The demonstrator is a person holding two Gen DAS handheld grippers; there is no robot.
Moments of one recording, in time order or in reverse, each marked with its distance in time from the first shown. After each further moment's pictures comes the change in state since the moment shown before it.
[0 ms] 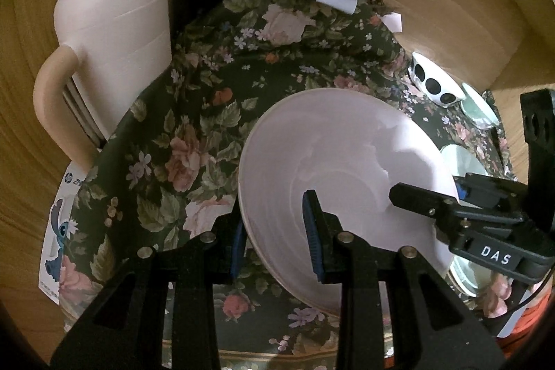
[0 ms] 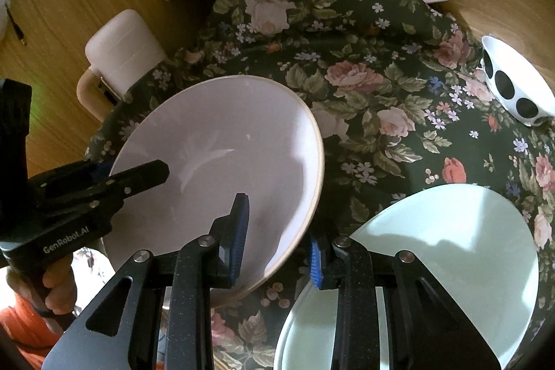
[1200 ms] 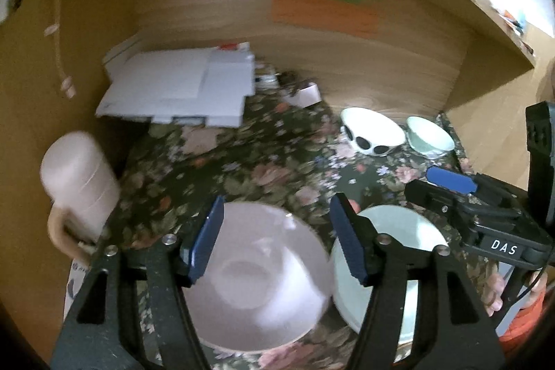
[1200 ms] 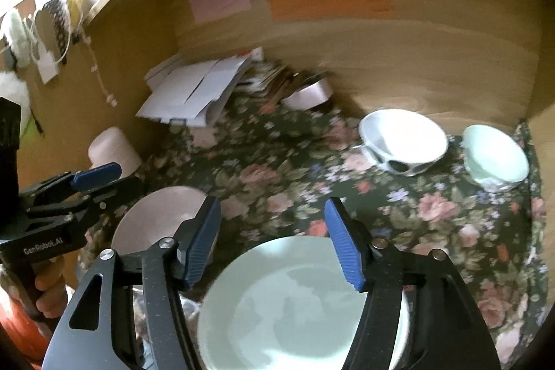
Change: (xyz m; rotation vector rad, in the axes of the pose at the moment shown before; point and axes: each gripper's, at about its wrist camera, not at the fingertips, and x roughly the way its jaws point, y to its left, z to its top) left arm -0.065 -0.106 0.052 0.184 -0.223 -0.047; right arm -0.137 -0.068 -0.002 0.097 -0.367 -0.145
